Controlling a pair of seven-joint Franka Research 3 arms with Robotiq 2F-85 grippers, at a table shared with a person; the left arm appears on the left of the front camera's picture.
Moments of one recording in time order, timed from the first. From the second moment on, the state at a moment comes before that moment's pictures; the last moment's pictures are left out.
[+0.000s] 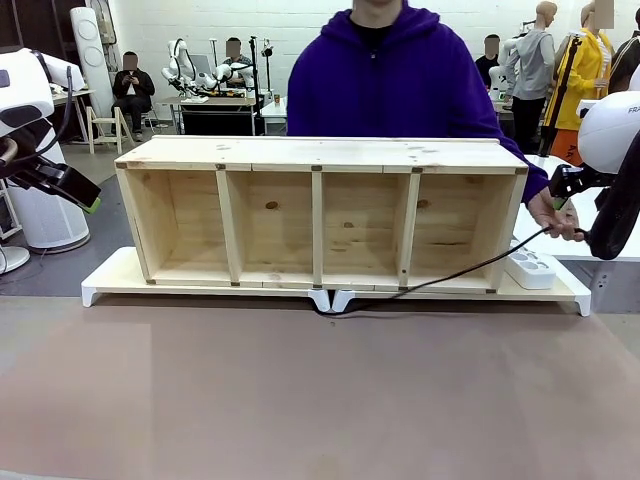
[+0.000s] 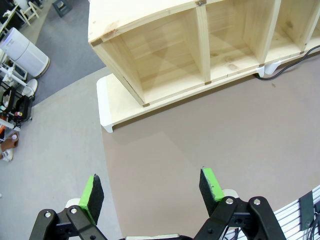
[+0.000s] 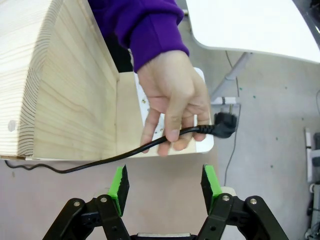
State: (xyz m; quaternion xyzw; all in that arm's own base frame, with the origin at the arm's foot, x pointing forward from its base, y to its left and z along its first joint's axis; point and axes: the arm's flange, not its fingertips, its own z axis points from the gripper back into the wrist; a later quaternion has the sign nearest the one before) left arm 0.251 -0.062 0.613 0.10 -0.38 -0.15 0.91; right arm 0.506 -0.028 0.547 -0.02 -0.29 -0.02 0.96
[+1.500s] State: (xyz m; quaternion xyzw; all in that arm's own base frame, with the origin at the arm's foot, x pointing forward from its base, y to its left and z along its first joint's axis) left arm 0.251 -0.062 0.613 0.10 -0.38 -0.15 0.91; right arm 0.506 -0.028 0.547 -0.02 -0.29 -0.02 0.96
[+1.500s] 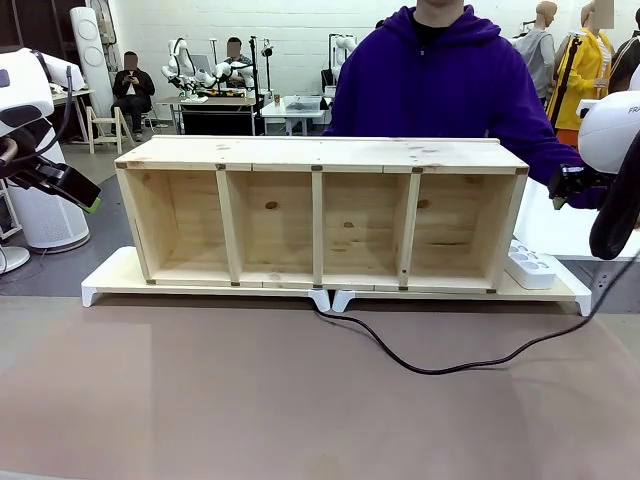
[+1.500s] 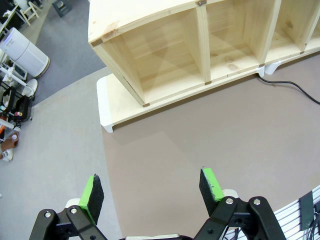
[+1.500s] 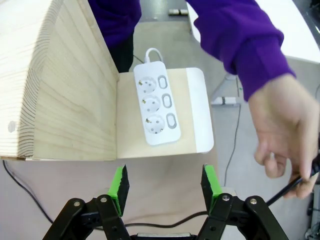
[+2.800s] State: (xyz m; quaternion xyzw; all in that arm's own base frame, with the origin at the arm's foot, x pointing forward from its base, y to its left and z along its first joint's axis) left arm 0.251 -0.062 0.613 0.10 -0.38 -0.15 0.91; right arm 0.506 -0.028 0.547 -0.02 -0.29 -0.02 0.96
